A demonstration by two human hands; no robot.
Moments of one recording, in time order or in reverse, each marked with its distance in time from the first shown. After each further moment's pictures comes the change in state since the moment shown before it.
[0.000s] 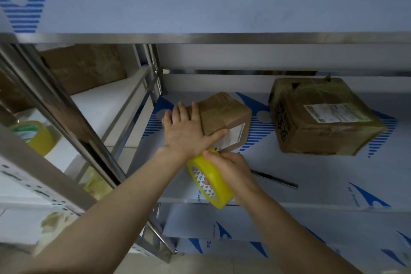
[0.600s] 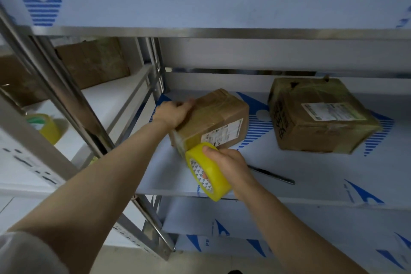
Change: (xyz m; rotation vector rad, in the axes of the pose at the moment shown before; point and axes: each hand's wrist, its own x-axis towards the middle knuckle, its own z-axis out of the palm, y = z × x) left_hand 0.025 -0.038 -0.019 -0.562 -0.069 -0.218; right_hand -0.002 0.001 -0.005 0.016 -0.036 0.007
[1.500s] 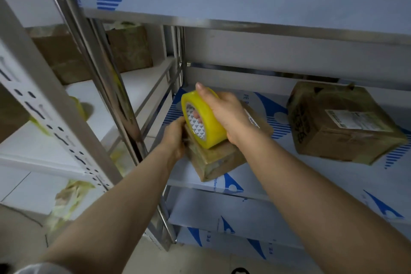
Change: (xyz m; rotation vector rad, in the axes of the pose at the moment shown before) left_hand -0.031 -0.059 0.029 -1.230 -0.046 -0.262; right_hand 0.007 -0.098 0.057 -0.125 -0.060 -0.246
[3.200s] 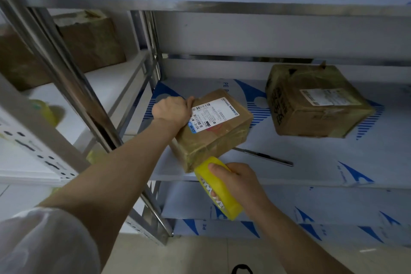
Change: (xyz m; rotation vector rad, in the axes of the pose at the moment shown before) left_hand 0.031 0.017 0.040 1.641 0.208 0.526; right_hand -0.100 0.109 -0.038 -0.072 0.074 0.286
